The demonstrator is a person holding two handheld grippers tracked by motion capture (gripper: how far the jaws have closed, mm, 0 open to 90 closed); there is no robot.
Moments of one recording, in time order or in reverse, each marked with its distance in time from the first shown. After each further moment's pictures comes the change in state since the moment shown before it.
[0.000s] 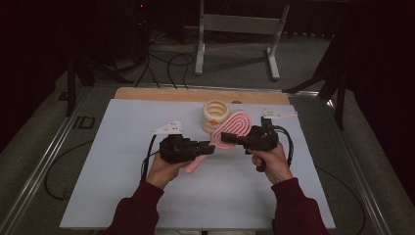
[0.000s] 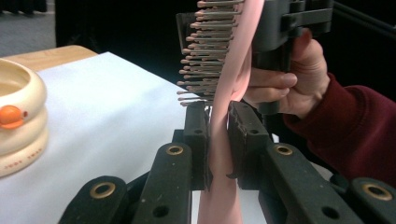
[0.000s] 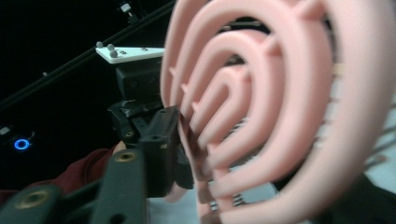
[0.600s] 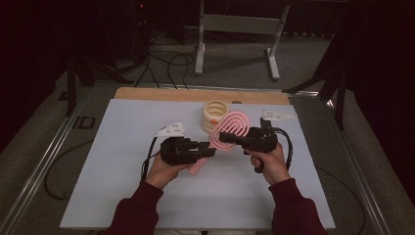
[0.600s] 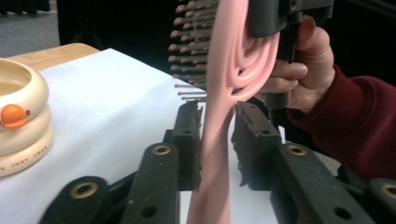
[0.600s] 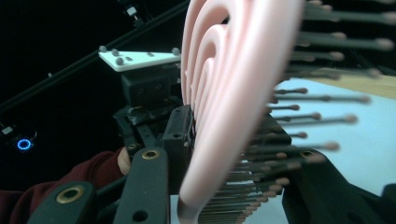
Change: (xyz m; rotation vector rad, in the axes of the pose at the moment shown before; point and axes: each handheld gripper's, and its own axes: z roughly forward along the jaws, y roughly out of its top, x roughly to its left) left arm -0.006 0.000 0.002 0.028 0.034 0.052; right arm 0.007 -0.001 0.003 -0.016 0.012 -0.016
